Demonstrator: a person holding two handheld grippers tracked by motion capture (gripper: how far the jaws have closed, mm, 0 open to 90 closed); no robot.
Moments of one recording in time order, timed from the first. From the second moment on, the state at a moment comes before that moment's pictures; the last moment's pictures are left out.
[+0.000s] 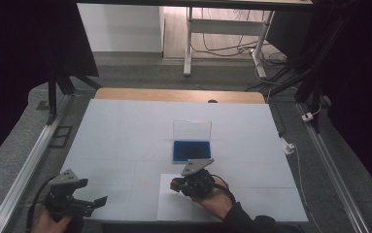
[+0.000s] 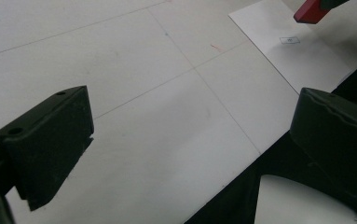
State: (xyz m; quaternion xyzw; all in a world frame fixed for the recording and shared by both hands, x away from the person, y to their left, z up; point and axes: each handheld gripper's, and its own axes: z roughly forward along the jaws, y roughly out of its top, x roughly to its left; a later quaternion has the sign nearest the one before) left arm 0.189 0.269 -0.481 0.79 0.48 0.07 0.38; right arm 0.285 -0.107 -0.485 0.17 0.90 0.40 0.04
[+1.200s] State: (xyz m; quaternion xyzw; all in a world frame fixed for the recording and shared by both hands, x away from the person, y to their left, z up) left arm 0.189 0.269 -0.481 0.79 0.48 0.07 0.38; right arm 0.314 -0.136 -0.463 0.22 0.88 0.42 0.07
